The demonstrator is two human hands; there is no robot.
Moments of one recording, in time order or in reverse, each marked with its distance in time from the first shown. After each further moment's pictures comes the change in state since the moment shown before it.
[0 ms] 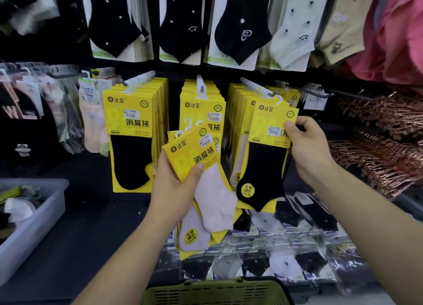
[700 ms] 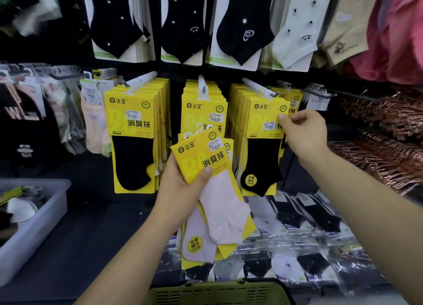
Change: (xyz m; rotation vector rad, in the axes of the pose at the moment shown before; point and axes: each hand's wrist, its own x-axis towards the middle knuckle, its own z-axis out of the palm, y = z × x) left_hand -0.001 0.001 0.005 -0.050 -0.098 -0.102; right_hand 0.031 -0.004 0.010 -0.483 0.184 -0.086
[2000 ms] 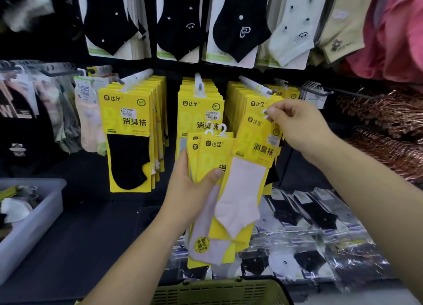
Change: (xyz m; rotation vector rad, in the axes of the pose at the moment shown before) left_hand -0.004 0.005 0.020 -0.077 -0.078 -0.030; right_hand -0.020 -0.043 -0.016 -0.041 -0.315 -0.161
